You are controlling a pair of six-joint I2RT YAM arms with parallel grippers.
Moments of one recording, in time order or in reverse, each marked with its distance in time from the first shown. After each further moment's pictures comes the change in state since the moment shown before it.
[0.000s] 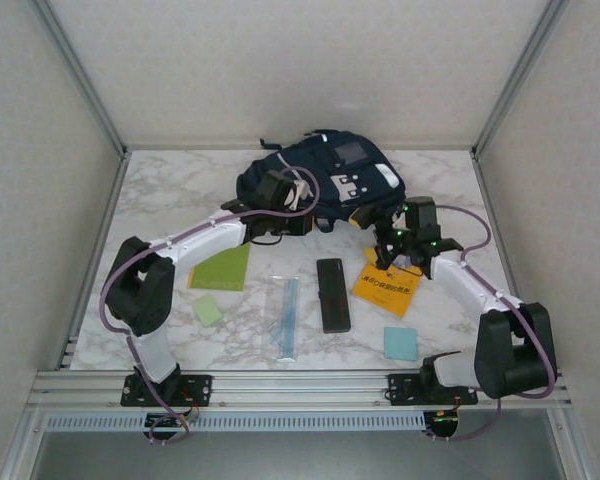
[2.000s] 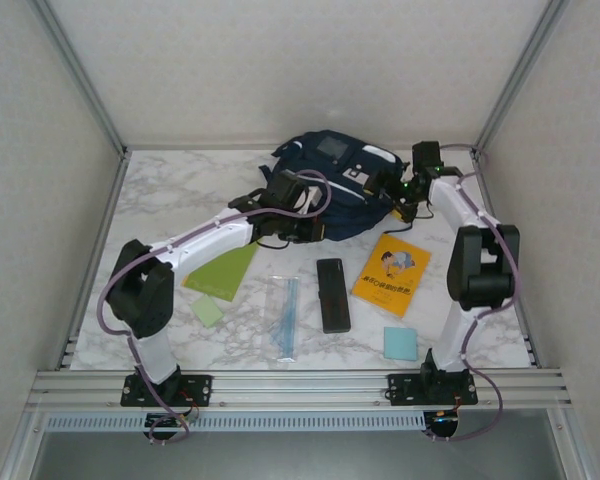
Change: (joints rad) left arm -0.071 0.012 0.115 -0.157 0.055 -0.026; right arm -0.169 0.516 0.670 -0.476 0.113 -0.575
